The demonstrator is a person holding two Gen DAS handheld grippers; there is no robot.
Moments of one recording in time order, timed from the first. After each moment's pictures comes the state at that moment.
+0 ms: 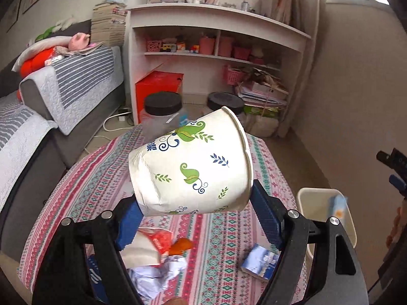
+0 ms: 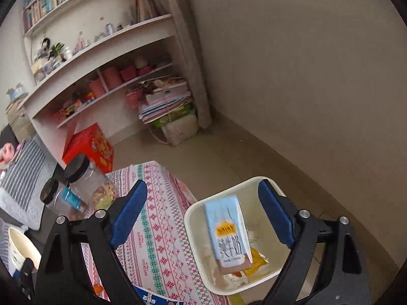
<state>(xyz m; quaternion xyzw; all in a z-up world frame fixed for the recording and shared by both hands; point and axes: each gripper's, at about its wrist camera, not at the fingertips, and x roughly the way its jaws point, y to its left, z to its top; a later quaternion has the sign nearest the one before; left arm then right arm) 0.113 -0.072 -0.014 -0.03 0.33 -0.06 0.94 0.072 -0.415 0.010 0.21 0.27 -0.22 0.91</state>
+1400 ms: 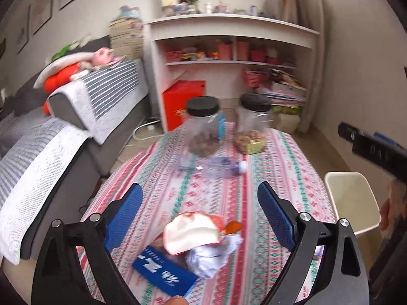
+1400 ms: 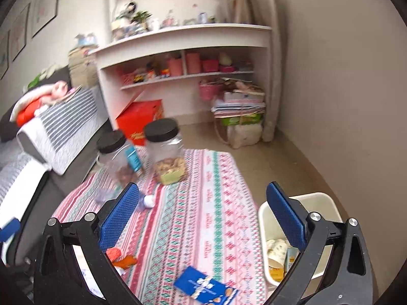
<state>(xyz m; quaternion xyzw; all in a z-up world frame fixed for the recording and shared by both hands) 0.060 0.003 -0.005 0.02 0.31 0.01 0.95 0.090 -0.219 0.010 0.03 0.28 -0.03 0.96</state>
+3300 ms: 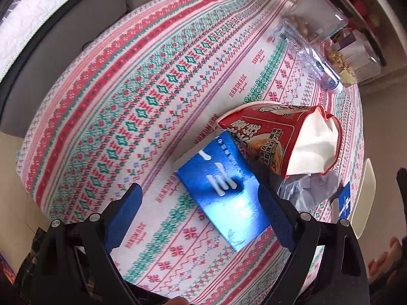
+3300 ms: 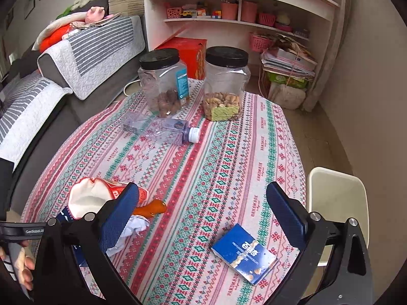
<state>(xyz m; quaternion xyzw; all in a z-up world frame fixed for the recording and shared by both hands) 0.084 0.124 -0.152 -0.21 0.63 0.08 0.74 0.112 -0.155 -0.048 -0.04 0.42 0.04 0.91</state>
